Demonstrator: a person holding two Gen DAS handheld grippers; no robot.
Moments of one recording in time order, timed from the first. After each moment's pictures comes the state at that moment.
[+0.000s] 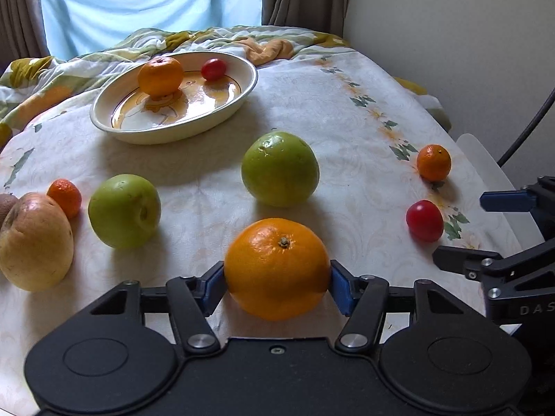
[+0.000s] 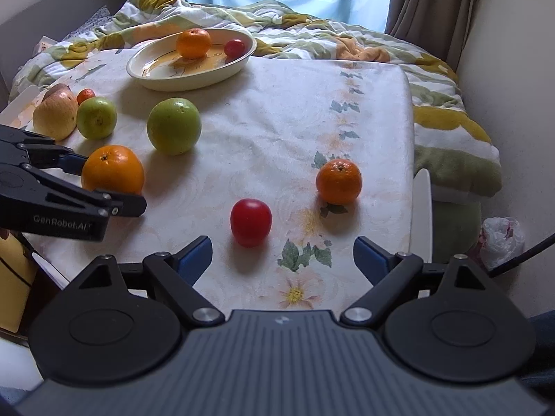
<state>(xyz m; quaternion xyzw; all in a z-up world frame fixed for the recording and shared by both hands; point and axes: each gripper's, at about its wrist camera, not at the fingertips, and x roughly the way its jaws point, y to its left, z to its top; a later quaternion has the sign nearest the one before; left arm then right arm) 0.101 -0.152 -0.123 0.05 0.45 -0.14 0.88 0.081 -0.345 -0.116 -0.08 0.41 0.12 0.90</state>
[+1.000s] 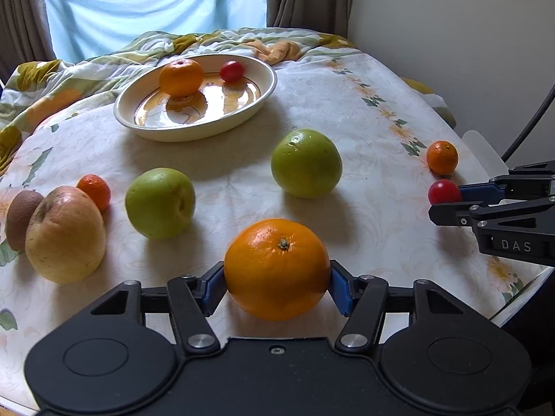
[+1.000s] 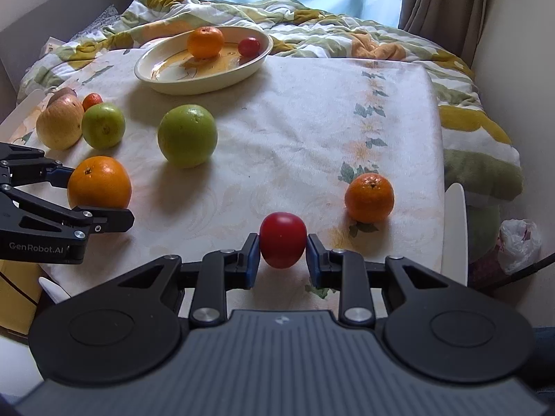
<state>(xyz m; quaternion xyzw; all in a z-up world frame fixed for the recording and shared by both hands) 0.092 -0.134 -0.113 0.06 0.44 -0.13 0.88 0.100 -0.330 -0.117 -0.07 0.42 0.14 0.89</state>
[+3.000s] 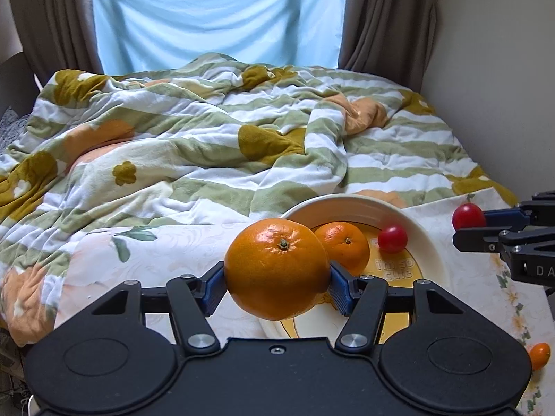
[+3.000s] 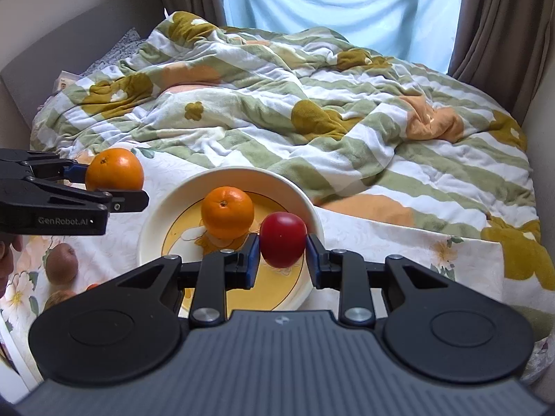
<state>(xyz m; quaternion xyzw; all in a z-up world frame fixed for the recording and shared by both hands) 0.309 -0.028 -0.045 0.02 0.43 -0.06 0.90 0.321 -0.230 -0.026 -0.06 0.42 0.20 0.88</state>
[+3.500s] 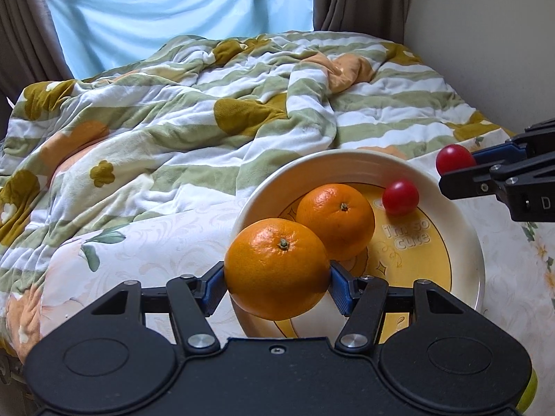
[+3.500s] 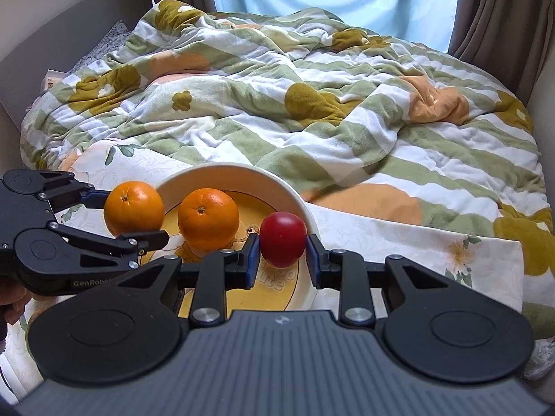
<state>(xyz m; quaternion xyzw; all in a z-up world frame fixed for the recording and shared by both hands) 0.328 -0.051 -0.083 0.09 0.46 -0.09 0.88 0.357 -0.225 -0.052 -0.05 0.44 0.20 0.87</state>
